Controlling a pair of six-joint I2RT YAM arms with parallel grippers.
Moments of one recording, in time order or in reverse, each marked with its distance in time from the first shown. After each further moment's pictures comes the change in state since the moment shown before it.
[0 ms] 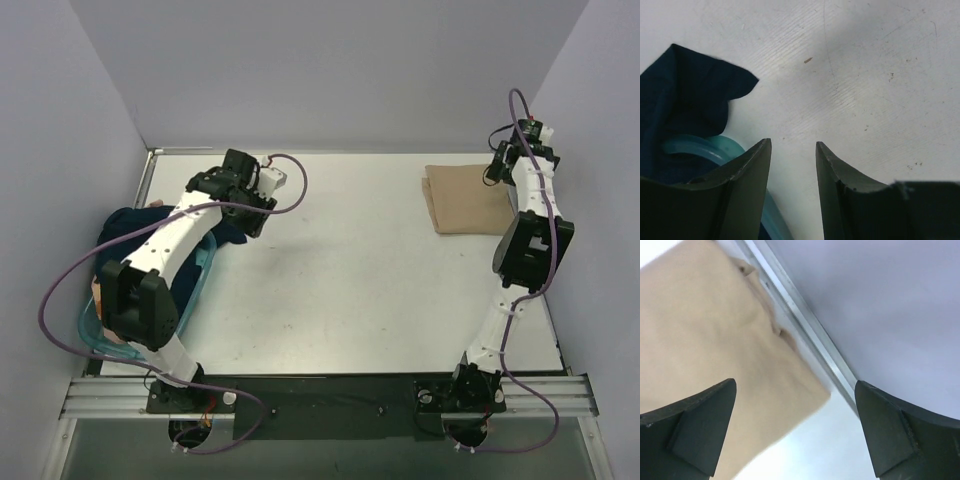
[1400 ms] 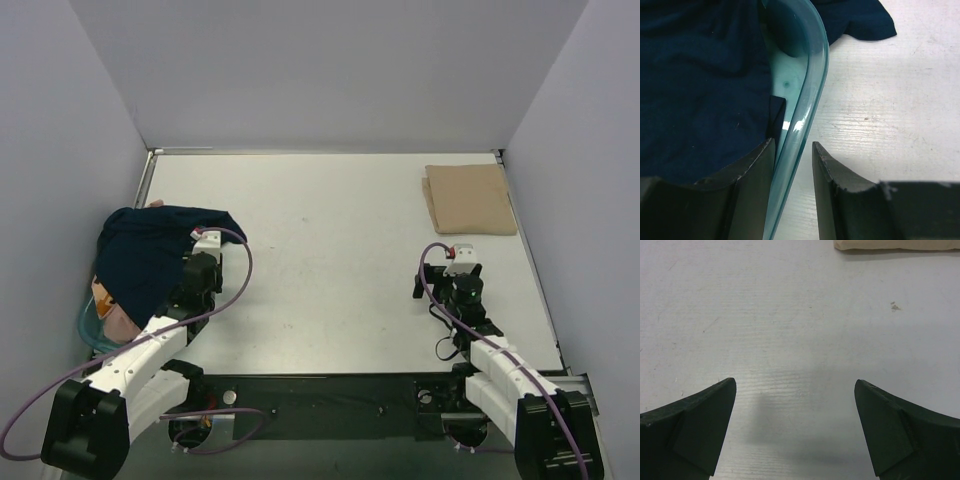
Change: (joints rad) left arm 0.050 -0.764 -1.146 0.907 -0.528 -0.279; right arm 0.417 -1.430 -2.024 1.083 -0.294 -0.047
